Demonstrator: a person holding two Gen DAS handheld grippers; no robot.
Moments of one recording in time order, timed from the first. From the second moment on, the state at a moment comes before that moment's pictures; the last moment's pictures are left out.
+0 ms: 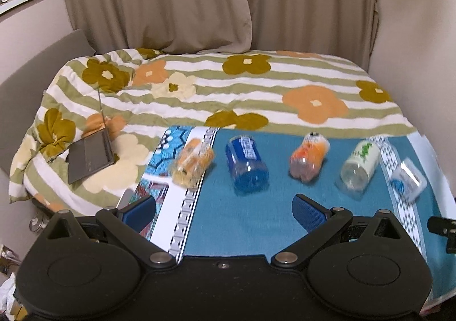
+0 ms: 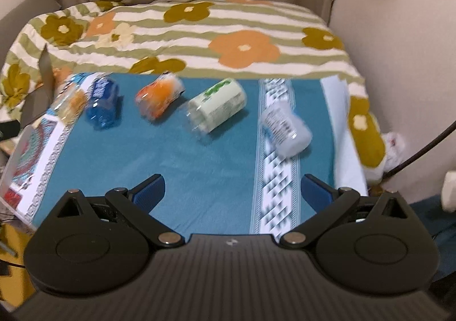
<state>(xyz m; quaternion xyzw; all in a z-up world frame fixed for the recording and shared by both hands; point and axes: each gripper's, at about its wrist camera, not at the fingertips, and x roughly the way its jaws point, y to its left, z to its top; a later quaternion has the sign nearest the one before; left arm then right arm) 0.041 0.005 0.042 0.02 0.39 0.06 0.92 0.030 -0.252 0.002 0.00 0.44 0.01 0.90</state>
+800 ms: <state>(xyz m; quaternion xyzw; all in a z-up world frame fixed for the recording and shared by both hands) 0.233 0.027 -0.064 -0.01 0.52 -0.04 0.85 0.110 -0.249 -0.063 0.17 0.52 -0.09 0.83</state>
